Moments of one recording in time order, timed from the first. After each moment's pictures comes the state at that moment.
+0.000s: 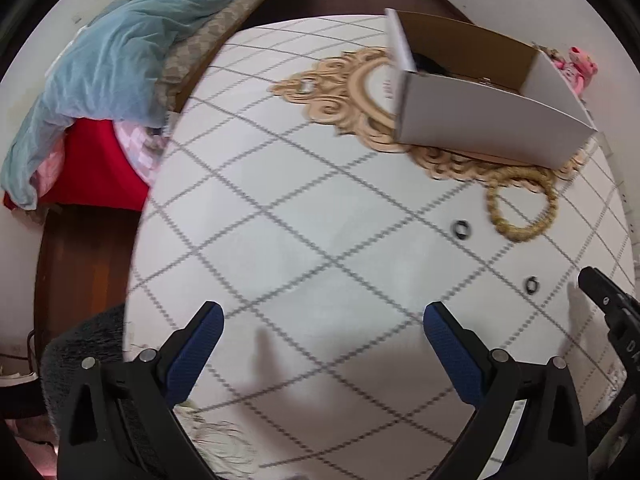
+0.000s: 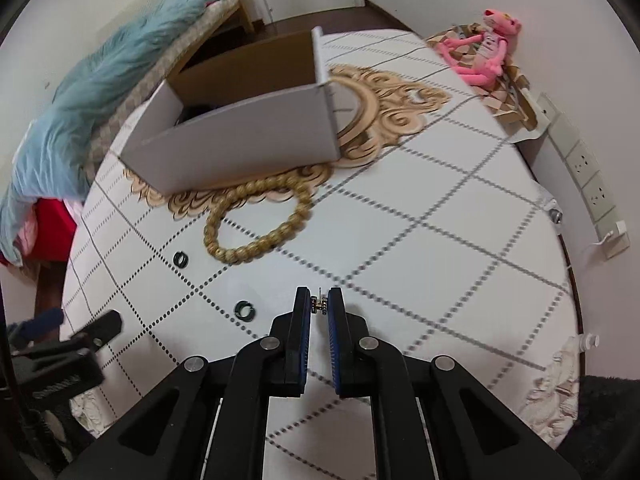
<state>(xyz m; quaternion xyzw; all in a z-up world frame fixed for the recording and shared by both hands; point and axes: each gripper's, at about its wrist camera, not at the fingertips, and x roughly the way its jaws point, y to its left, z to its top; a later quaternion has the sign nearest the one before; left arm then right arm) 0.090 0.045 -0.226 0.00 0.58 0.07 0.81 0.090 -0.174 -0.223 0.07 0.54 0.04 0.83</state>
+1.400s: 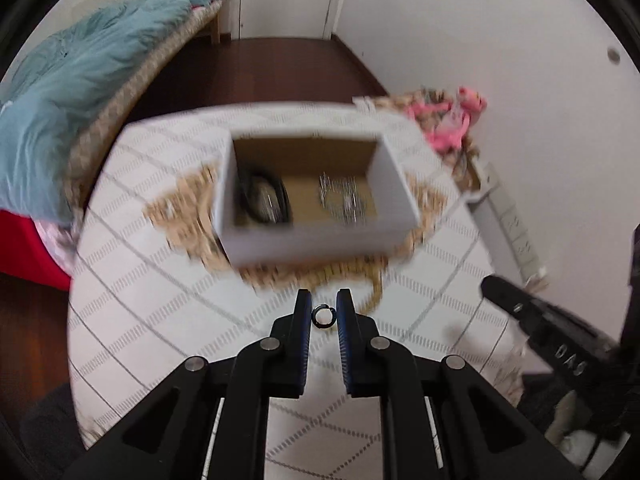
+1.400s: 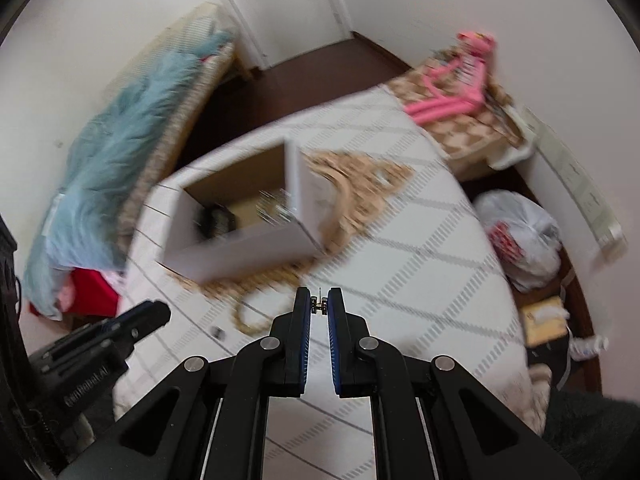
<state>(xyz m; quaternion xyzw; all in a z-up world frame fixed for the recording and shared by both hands) 0.127 -0.009 -0.127 -0.05 0.50 -0.10 0.86 0.113 -0.219 -0.143 0.15 0.49 0.06 0.86</state>
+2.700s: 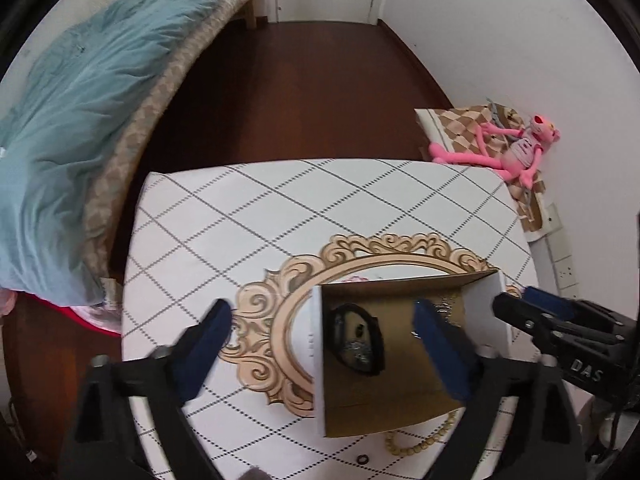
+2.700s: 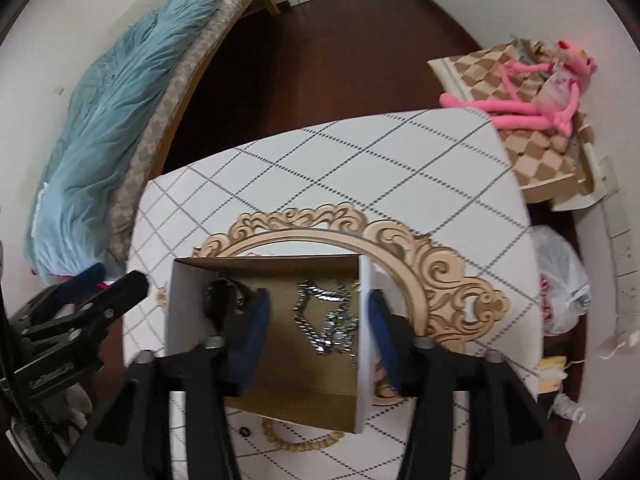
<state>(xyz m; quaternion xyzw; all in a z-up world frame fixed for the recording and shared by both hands) 0.284 0.039 -0.123 -0.03 0.54 -0.02 0.84 0.309 -0.171 -0.155 0.08 0.59 0.11 0.79</state>
